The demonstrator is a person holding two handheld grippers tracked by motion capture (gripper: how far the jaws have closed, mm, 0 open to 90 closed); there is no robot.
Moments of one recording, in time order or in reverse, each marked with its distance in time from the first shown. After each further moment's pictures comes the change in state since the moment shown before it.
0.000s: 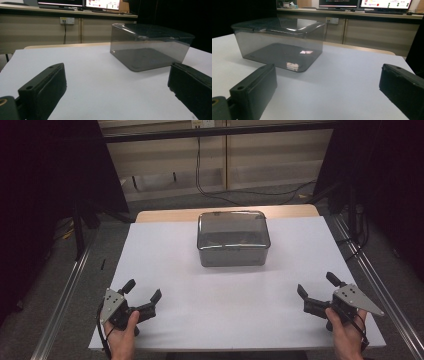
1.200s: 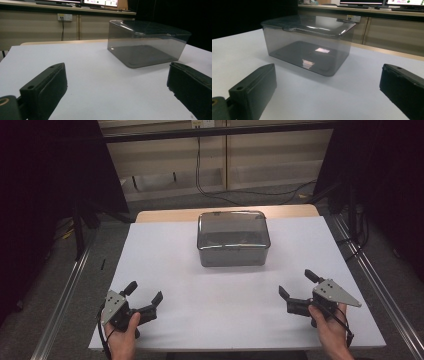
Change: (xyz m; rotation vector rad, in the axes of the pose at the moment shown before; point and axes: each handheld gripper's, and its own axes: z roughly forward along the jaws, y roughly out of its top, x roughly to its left) left arm -0.004 -0.001 -0.003 0.025 -0.016 -0.010; right arm 0.031 0.007 0.025 0.026 0.151 -0.031
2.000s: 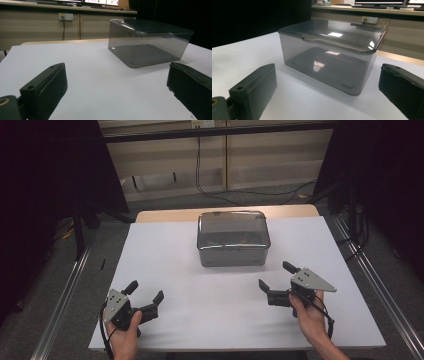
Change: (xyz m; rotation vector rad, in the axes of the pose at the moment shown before) left arm -0.002 0.000 0.004 0.004 0.009 0.006; right arm 0.026 0.018 0.042 0.004 0.095 0.000
